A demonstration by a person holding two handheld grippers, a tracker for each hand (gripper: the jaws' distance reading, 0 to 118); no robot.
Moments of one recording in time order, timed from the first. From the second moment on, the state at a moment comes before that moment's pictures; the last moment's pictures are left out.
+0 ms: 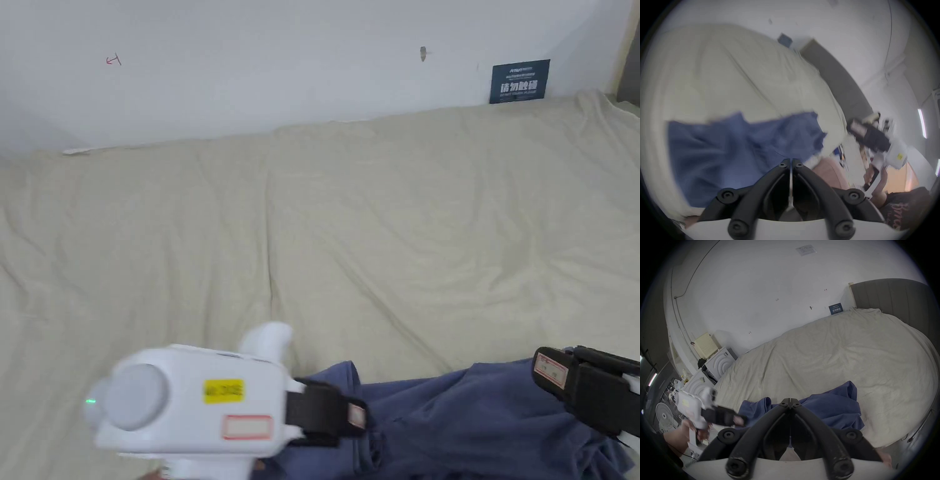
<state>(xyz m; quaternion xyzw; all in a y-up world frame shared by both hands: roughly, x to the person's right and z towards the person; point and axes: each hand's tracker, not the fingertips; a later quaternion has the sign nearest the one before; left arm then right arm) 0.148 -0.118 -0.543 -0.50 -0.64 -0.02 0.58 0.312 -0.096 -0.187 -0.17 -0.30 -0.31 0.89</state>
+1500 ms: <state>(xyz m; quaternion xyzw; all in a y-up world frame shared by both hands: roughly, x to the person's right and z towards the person) 0.095 -0.103 -0.615 -0.37 -0.35 -0.36 0.78 0.314 -0.102 -0.198 -0.19 -0.28 -0.32 0.89</state>
